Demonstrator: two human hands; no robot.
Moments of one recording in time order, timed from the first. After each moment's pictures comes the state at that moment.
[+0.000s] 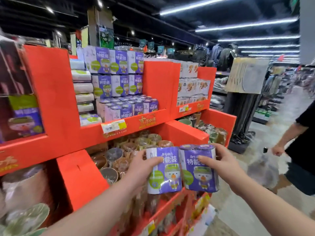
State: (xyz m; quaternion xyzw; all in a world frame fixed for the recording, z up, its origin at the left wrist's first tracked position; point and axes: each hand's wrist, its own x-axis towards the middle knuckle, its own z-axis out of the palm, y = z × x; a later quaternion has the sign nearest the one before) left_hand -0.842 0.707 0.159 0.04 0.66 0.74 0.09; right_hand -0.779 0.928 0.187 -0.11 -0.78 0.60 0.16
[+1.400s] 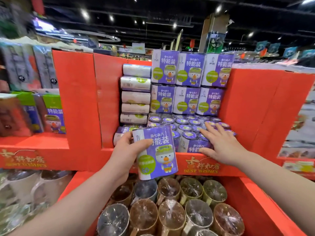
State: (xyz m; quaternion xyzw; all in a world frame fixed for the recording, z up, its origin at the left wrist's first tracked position) left_hand -1.009 0.653 0.213 -0.13 0.61 0.74 -0.26; right_hand -1.185 0.873 0.233 0.34 -0.93 -0.07 0.11
